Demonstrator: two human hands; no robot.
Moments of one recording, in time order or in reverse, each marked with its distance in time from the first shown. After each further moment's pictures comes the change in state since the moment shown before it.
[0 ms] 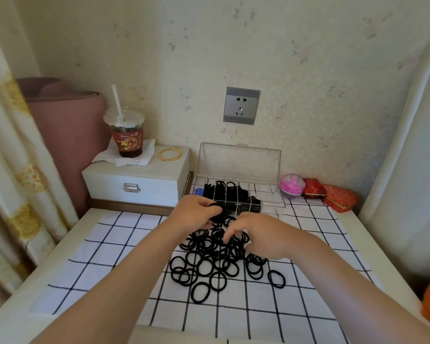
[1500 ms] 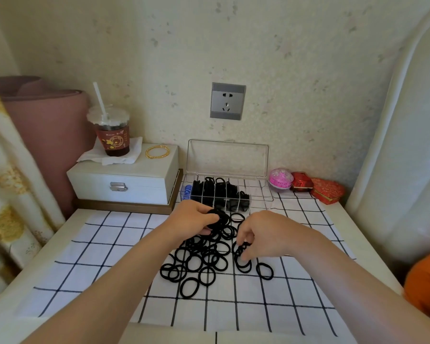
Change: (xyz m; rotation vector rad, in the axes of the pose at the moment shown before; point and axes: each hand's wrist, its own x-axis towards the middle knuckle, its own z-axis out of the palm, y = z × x) left_hand -0.006 -0.007 0.018 0.046 -0.107 -0.008; right_hand -0.028 0.006 -0.008 -0.062 -0.041 0.160
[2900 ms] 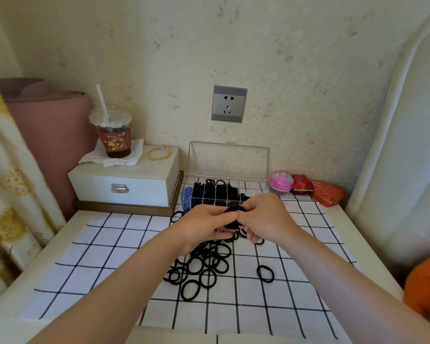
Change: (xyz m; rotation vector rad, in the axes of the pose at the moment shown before) left_hand -0.011 0.012 0.013 -0.390 -0.304 -0.003; right_hand 0.016 -0.013 -0.003 0.686 0.381 0.230
